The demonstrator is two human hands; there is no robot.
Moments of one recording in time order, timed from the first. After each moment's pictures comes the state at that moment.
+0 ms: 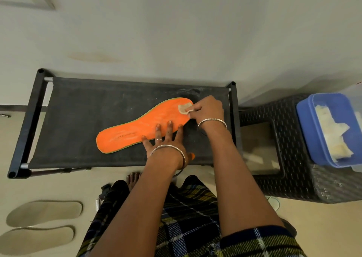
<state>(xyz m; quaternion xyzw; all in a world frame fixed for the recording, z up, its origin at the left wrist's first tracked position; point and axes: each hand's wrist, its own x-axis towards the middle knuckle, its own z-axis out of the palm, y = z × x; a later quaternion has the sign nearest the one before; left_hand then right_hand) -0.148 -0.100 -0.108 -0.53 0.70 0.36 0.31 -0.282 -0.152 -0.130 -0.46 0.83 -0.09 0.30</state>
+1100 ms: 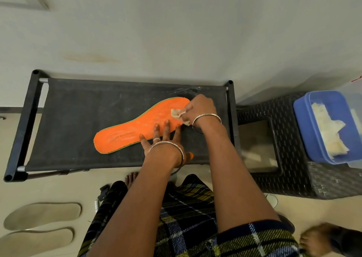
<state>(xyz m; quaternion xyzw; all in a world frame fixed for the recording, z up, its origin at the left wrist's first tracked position) -0.145 -0.104 -0.107 -0.51 0.71 0.34 0.34 -0.274 -0.162 -0.127 -0.47 0.82 -0.03 0.33</state>
